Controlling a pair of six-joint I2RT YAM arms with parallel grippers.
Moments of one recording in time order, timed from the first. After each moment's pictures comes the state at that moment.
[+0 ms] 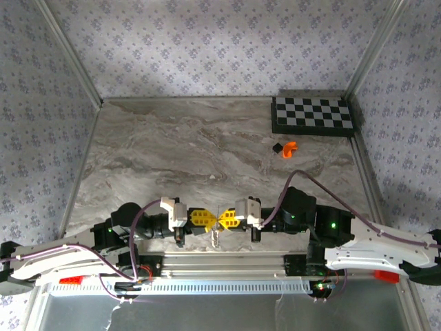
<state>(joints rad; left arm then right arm) -1.32 0.56 0.53 0.12 0.17 -0.06 1.31 0.75 0.82 -0.25 -0.17 -0.24</state>
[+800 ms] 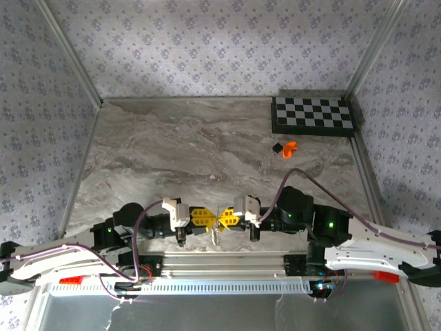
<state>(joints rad) -1.32 0.55 0.53 0.05 0.12 -0.02 1.28 0.76 0.81 -0.27 -0.17 -0.20</state>
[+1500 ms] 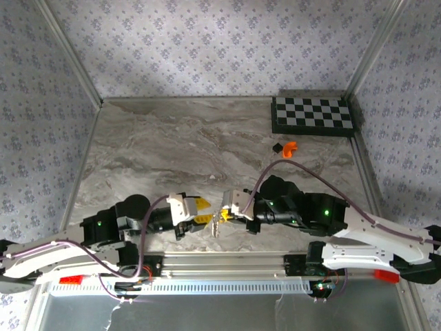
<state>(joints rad) -1.32 0.64 0.74 -0.30 -0.01 0.08 1.24 0.93 1.06 -0.65 -0.10 -0.27</state>
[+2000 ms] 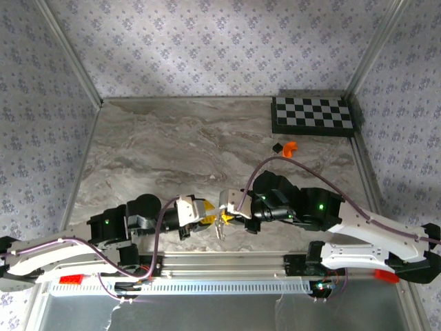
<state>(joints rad) -1.32 0.68 0.74 -0.33 -0.02 0.12 1.21 0.98 1.11 -0.74 -0.18 -0.28</state>
